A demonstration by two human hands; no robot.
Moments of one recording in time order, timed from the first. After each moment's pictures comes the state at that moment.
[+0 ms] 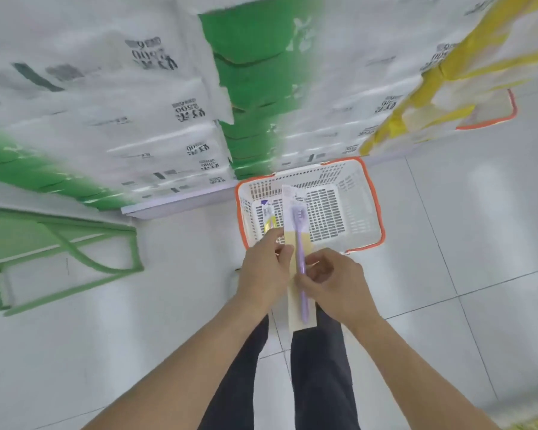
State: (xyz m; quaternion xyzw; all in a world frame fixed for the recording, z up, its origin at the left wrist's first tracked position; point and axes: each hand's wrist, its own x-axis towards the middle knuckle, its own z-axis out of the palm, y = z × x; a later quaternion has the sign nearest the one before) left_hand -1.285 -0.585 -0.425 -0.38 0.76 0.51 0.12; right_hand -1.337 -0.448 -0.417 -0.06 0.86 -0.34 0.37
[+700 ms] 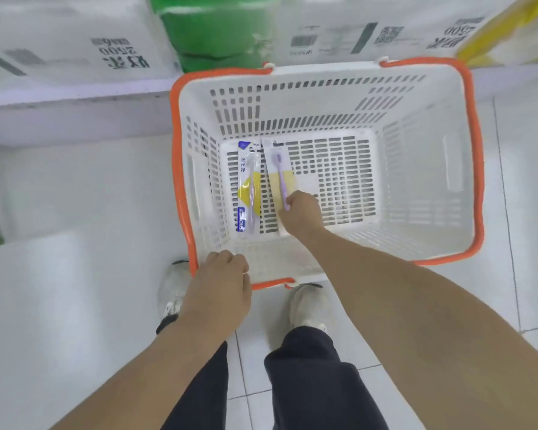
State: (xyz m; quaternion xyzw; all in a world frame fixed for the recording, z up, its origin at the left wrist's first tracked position) left_hand -1.257 -0.573 -0.826 -0.28 0.86 0.29 0.30; right_hand -1.439 -0.498 -0.941 -0.09 0.89 -0.13 0.43
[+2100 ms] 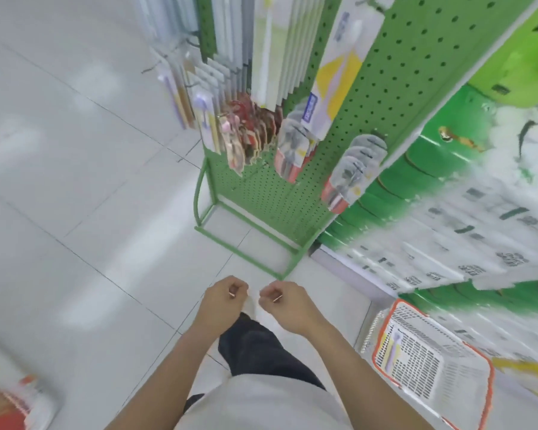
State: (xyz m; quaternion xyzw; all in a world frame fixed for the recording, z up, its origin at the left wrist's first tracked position) left_hand -0.682 -0.860 -0.248 -0.63 0.55 0.53 -0.13; right_hand -0.855 -0.829 -0.228 -0.46 0.70 -0.15 0.53
